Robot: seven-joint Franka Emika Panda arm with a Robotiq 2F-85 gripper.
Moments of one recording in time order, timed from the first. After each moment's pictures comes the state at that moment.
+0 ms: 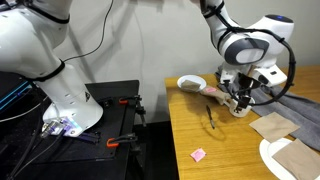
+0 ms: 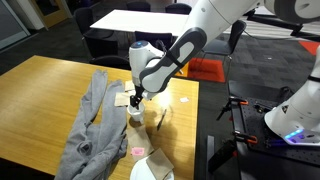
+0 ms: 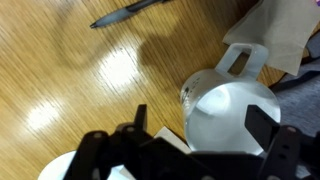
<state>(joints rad) 0.03 0.78 -0.01 -1.74 0.10 2.55 0.43</state>
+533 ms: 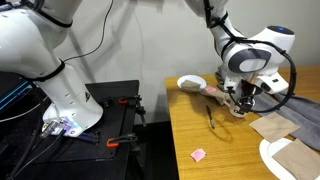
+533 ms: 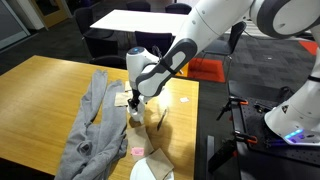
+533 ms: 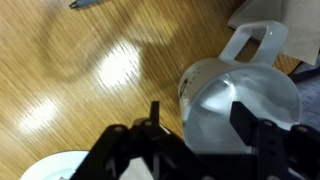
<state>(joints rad) 0.03 0.89 -0.02 -1.62 0.11 2.55 0.43</state>
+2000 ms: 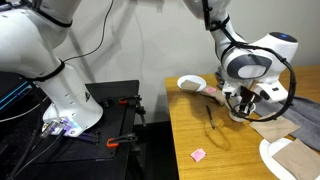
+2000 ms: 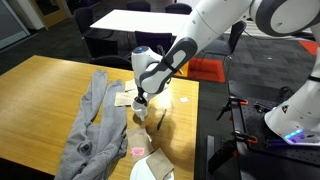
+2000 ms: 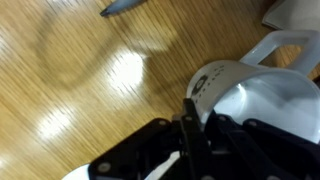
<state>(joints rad) 0.02 0.87 -0.06 -1.67 0.14 2.55 0.44</state>
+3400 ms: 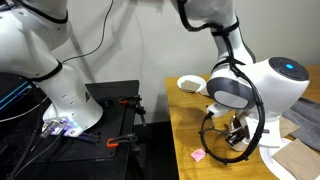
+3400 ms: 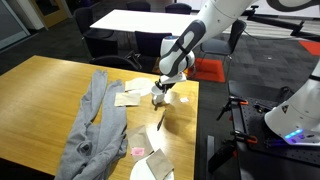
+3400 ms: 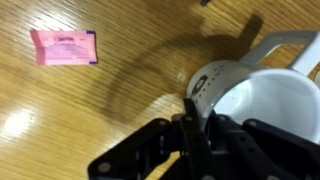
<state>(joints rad) -0.11 0.73 -0.12 -1.97 0.43 2.70 0.47</state>
